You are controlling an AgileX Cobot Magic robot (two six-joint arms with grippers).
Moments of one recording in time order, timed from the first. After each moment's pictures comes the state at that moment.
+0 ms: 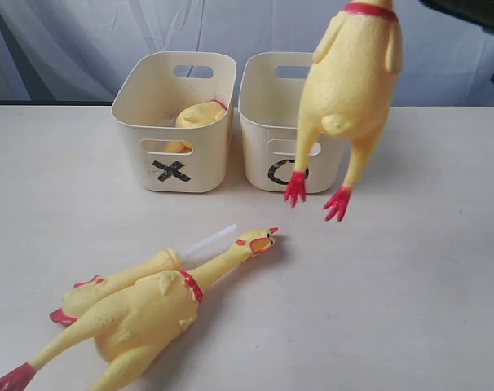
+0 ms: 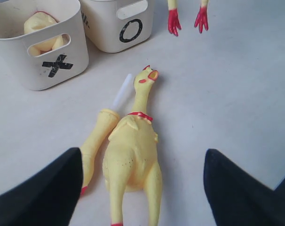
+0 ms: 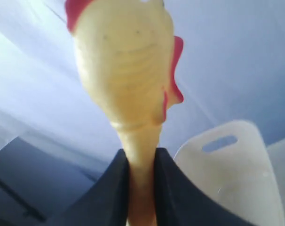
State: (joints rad) left arm -0.30 0.37 -0.63 -0.46 0.99 0.48; right arm 0.48 1.31 -1.03 1.26 -0.26 -0.57
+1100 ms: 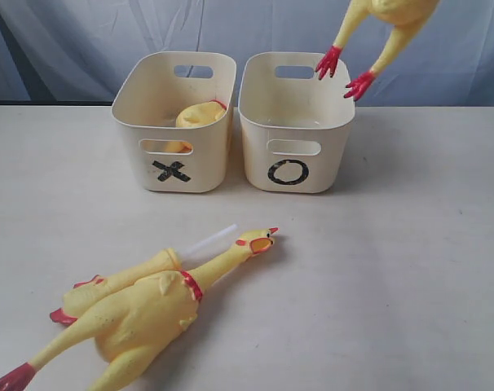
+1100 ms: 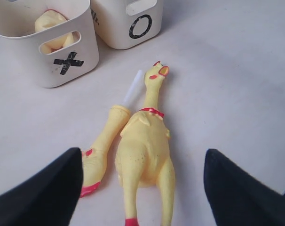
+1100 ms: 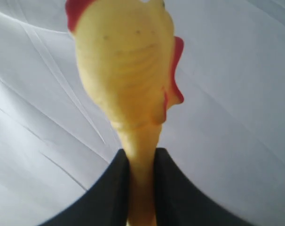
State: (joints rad) left arm -0.30 0.37 -0.63 -0.42 0.99 0.48; right arm 0.20 1.51 -1.25 0.65 -0.37 0.16
